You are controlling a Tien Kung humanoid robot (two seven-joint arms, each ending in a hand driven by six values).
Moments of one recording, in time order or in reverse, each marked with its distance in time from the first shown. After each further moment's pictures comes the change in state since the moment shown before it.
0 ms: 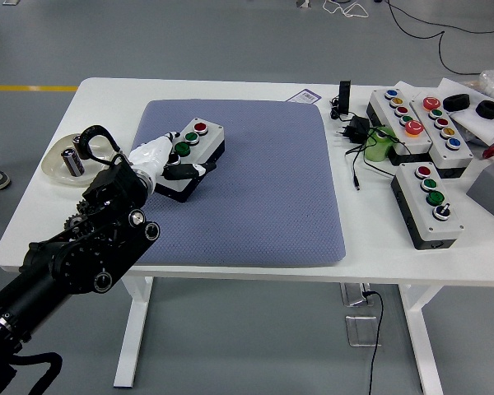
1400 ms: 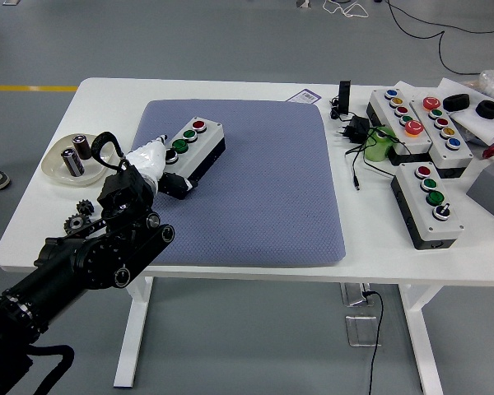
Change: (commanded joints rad) left arm -0.062 -0.046 0.085 0.167 0.004 0.139 0.078; right arm -0.005 -0.004 0.048 -0.001 -0.057 0.000 -0.011
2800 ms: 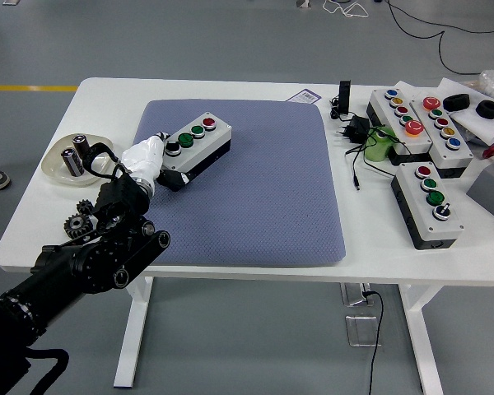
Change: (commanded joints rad) left arm 0.002 0.011 0.060 0.087 -0.099 0.187 -0.232; right arm 0.004 0.000 0.033 0.000 -0.039 0.000 -0.008
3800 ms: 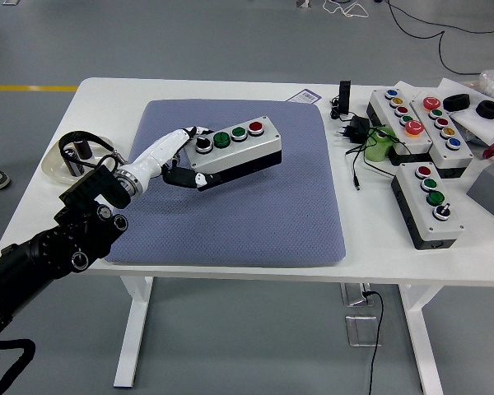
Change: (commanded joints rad) left arm -0.012 0.124 0.011 0.036 -0.255 -0.327 -0.693; right arm 0.000 0.004 0.017 0.000 -0.026 0.001 -0.013
